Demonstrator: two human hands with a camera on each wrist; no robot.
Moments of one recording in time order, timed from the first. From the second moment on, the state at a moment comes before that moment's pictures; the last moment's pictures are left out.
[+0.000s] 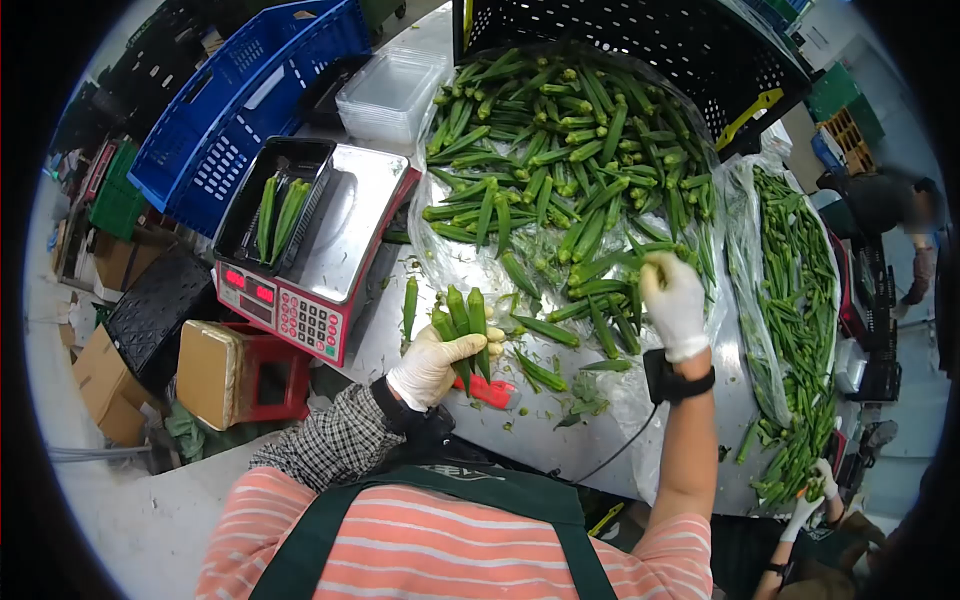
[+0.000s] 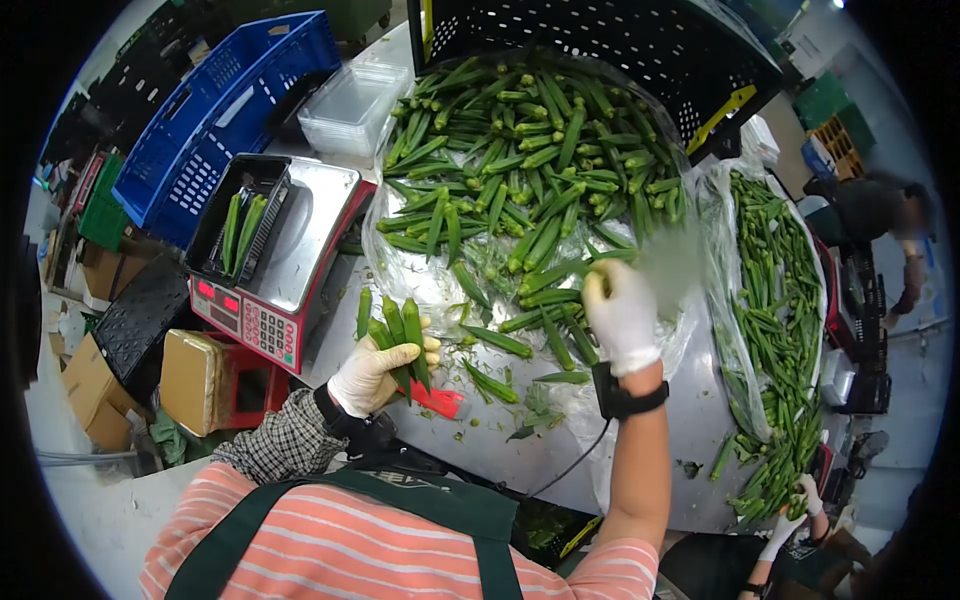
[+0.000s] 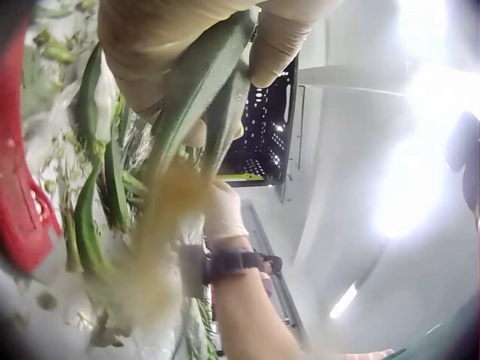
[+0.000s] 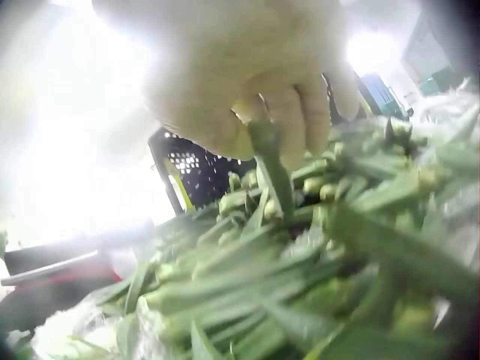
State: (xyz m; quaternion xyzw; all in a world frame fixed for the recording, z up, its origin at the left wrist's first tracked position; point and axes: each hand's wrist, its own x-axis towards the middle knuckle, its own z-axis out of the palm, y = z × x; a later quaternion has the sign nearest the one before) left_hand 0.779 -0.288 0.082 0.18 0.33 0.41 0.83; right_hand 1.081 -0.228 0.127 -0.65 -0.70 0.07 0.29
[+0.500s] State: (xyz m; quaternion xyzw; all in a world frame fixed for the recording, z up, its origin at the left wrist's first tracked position) left_hand 0.785 -0.285 0.076 0.14 0.31 0.39 0.86; right_hand 1.073 -0.127 0.067 -0.75 -0.64 0.09 0.18
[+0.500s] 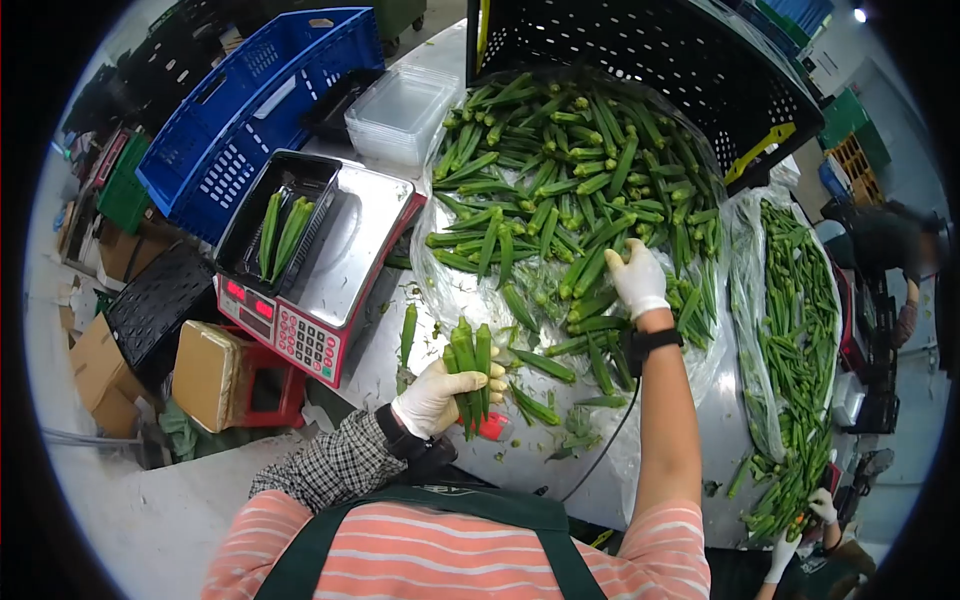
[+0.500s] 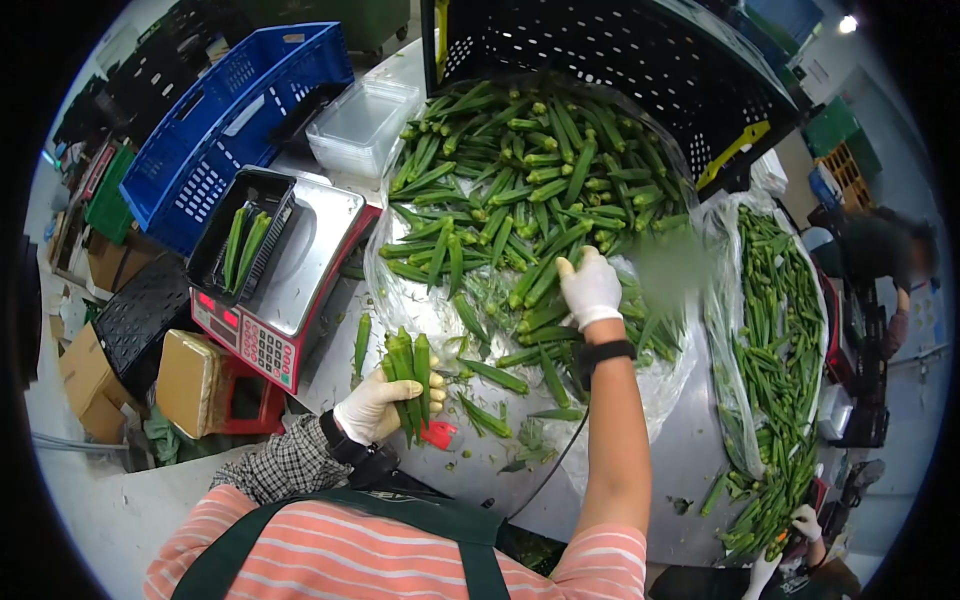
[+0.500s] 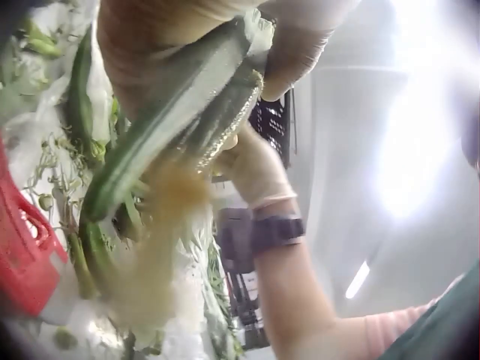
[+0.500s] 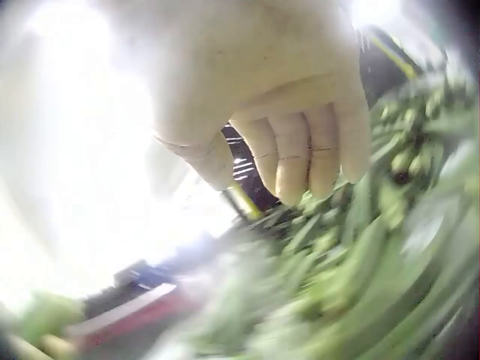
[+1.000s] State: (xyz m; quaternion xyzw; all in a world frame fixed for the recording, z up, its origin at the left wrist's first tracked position) left_hand 0.806 -0.257 0.078 0.29 0.29 0.42 0.81; right_hand 1.050 -0.223 0.172 -0.46 -0.84 0.29 0.05
